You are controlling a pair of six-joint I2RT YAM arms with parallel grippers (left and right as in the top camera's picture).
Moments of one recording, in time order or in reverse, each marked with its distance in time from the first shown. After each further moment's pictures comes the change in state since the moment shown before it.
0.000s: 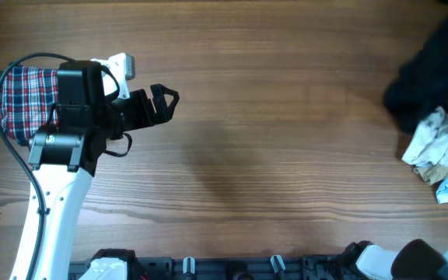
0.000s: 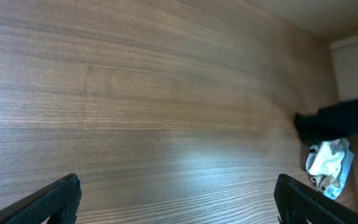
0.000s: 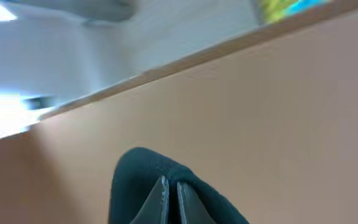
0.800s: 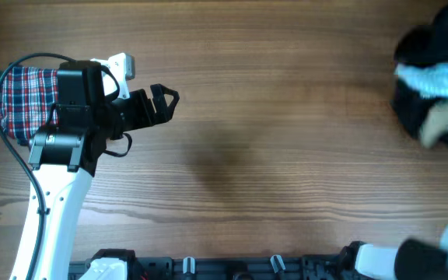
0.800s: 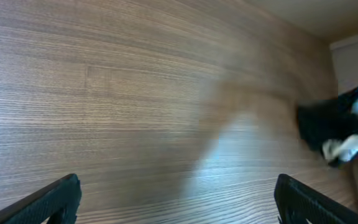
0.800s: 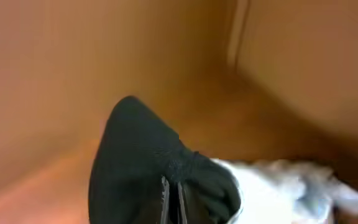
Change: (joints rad) left arm 0.000 0.000 0.000 0.002 0.000 0.000; right arm 0.293 0.038 -0.140 -1.015 1.168 -0.735
